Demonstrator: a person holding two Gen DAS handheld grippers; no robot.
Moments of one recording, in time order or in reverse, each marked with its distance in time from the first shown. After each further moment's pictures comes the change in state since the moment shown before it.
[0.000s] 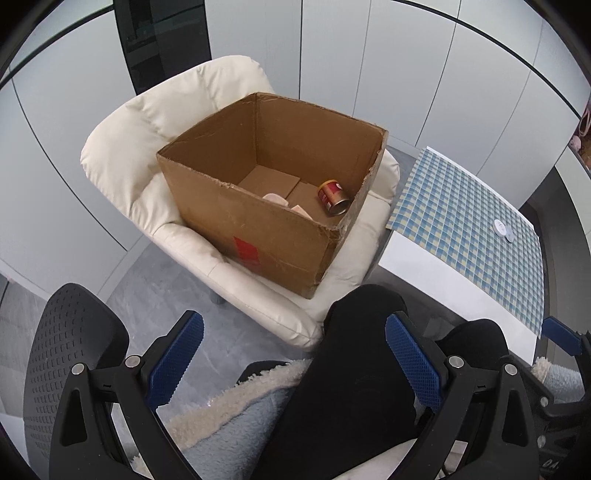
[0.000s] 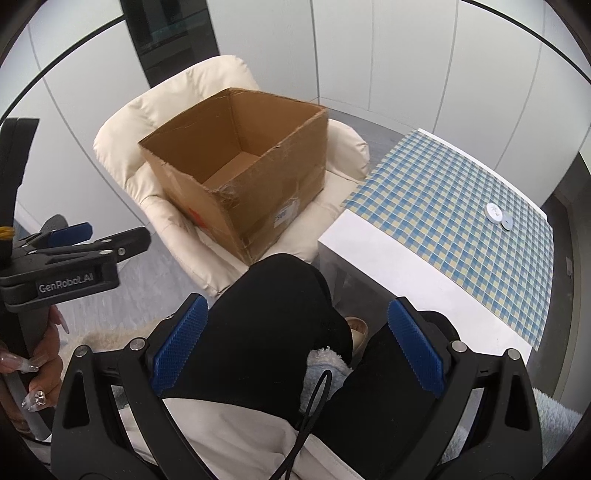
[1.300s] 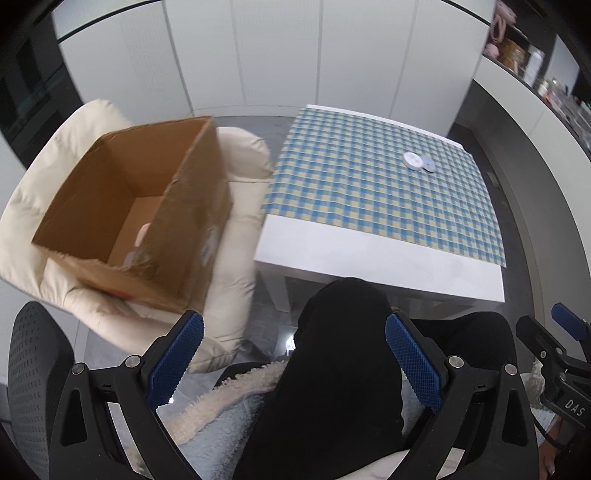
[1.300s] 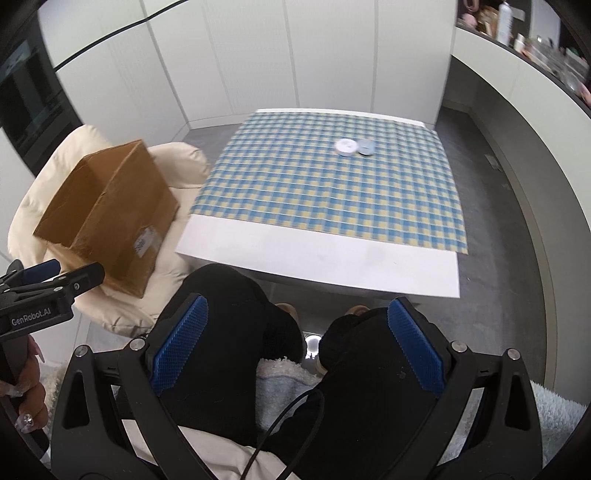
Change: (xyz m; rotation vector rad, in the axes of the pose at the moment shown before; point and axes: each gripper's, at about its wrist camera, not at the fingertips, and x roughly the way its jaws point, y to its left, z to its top) left arm 0.025 -0.185 -0.001 0.364 0.059 -0.171; right arm -0.041 -0.178 -0.079 0.450 -0.034 -0.263
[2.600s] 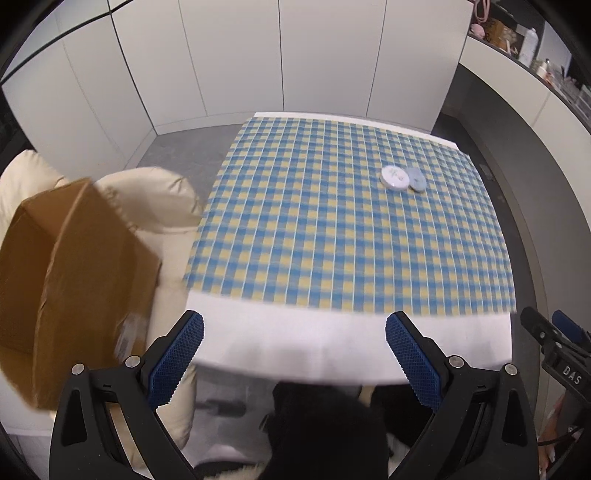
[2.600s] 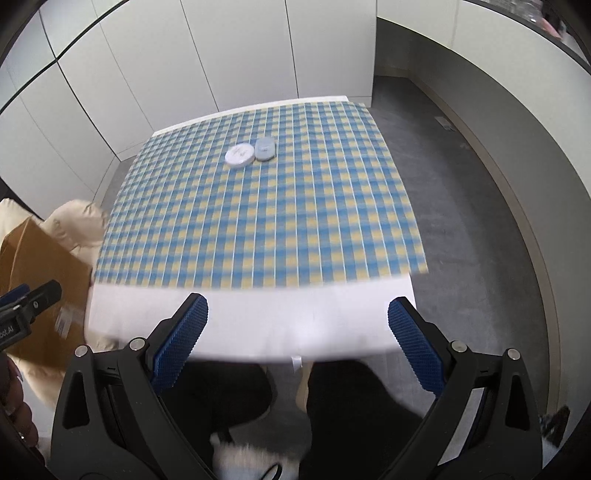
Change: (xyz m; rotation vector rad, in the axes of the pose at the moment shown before) left arm 0.135 -0.093 0.123 0.072 0.001 -0.031; right arm 0.118 -0.134 0.071 0.221 0.019 -0.135
